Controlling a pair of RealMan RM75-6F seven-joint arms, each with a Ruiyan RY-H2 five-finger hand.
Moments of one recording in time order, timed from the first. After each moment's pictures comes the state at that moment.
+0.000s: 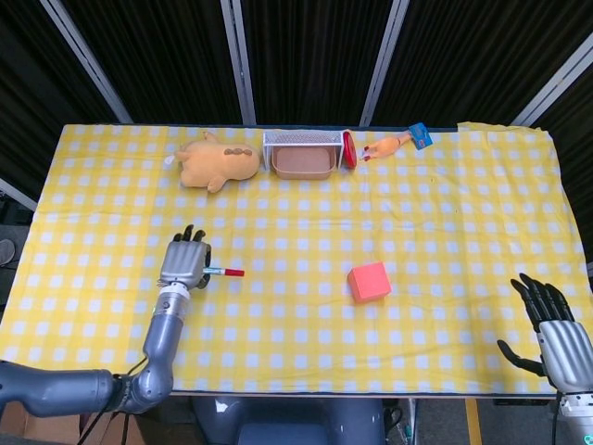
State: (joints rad) left arm -0.82 -1.63 -0.25 -1.67 0.46 1.27 0.93; right arm 0.05 -1.04 -0.01 -1.61 -1.60 1.49 0.22
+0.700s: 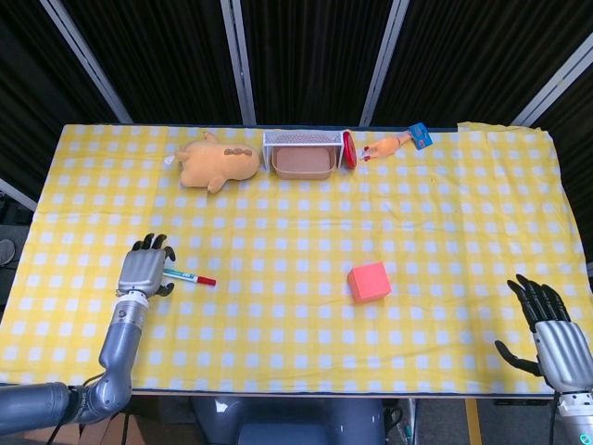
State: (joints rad) left arm -0.70 -1.49 -0.15 -1.69 0.55 1.22 0.76; right arm 0.05 -1.05 -0.01 -1.61 -1.59 1.48 0.20
